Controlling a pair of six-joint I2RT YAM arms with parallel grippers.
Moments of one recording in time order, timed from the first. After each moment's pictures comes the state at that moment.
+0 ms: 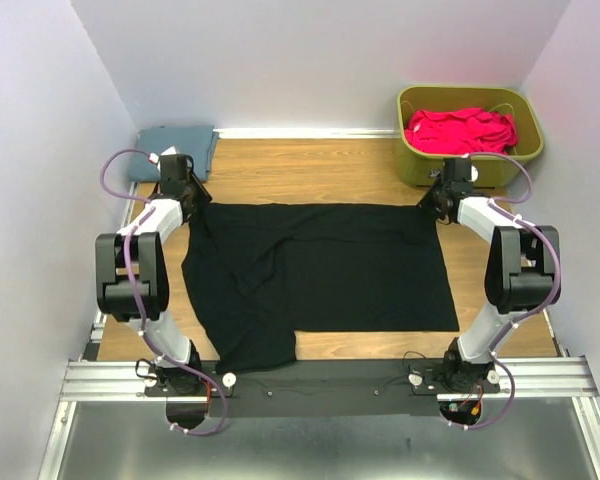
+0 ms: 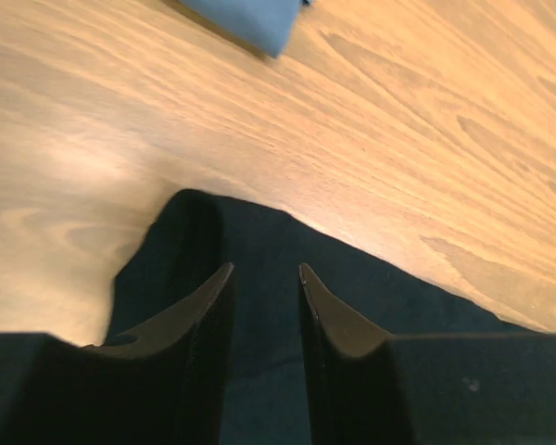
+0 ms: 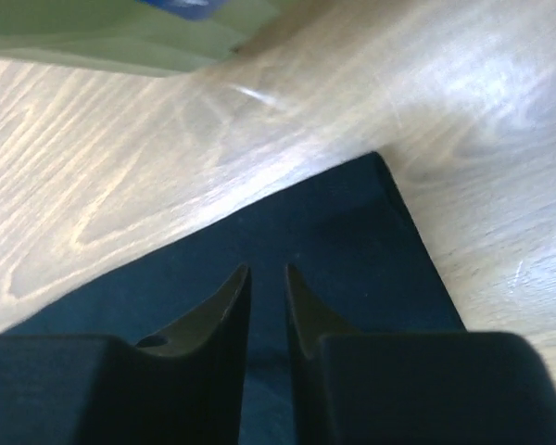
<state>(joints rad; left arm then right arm) 0.05 1.71 1.11 -0.10 -0.01 -0.52 0.00 1.75 1.11 -0.16 0.03 0.61</state>
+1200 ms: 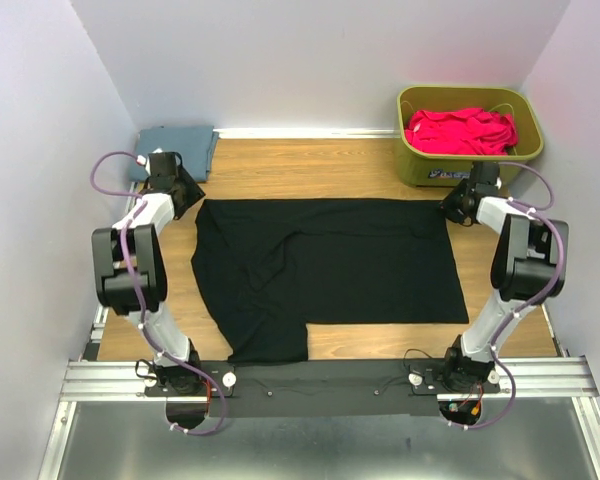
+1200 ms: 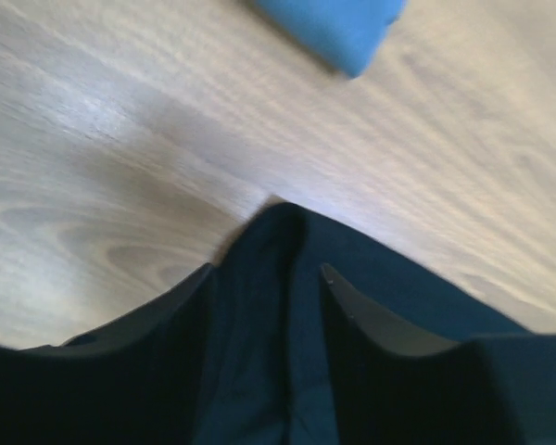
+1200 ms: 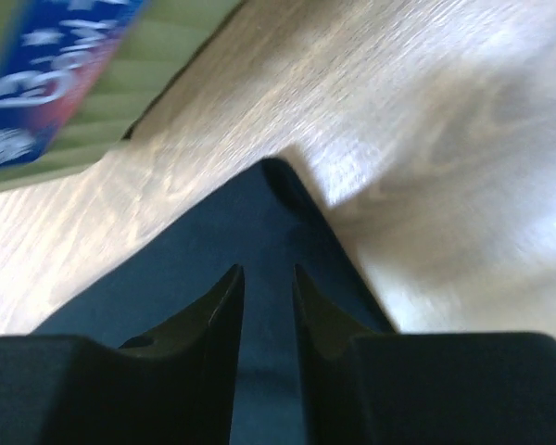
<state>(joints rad) 0.12 1.81 1.19 -0.16 0.01 -0.56 -0.18 1.87 1.13 -0.11 -0.09 0.63</state>
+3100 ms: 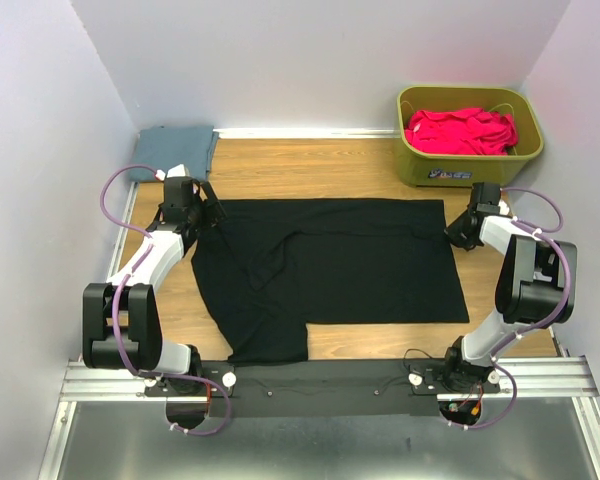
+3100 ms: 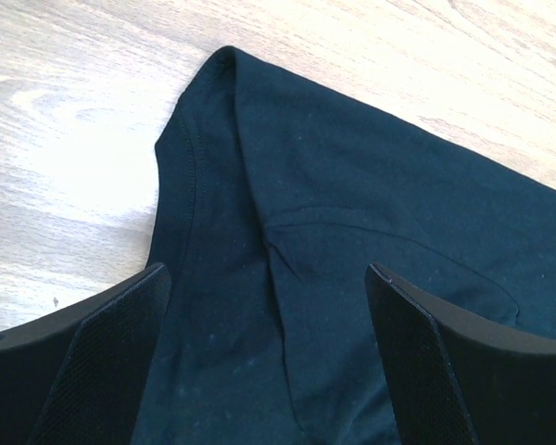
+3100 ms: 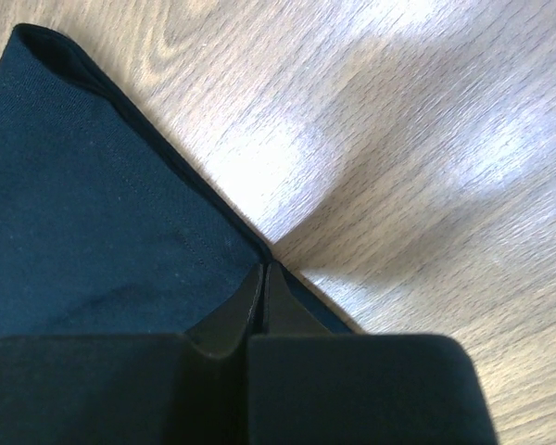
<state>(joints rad) -0.03 1.41 0.85 -0.13 -0.05 -0.45 -0.19 1.68 0.91 -0.24 0.07 0.64</state>
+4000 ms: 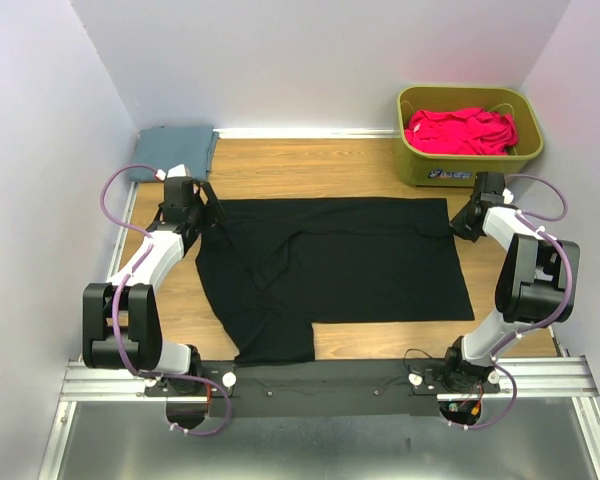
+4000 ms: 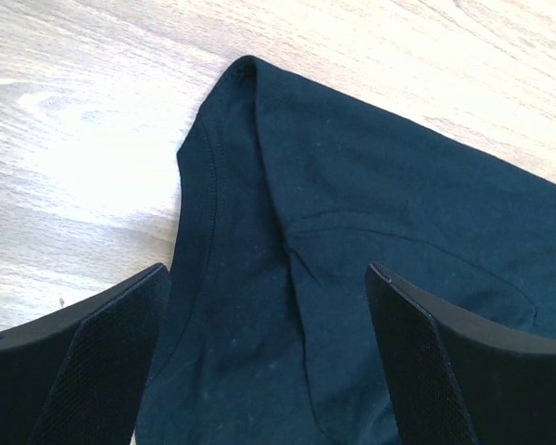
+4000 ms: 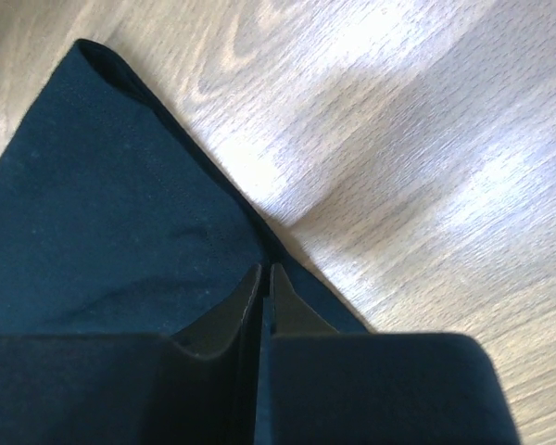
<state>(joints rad) -0.03 1.41 0.85 -0.13 -0.05 -0.44 -0.19 1.68 1.01 -0.32 0.11 0.56</state>
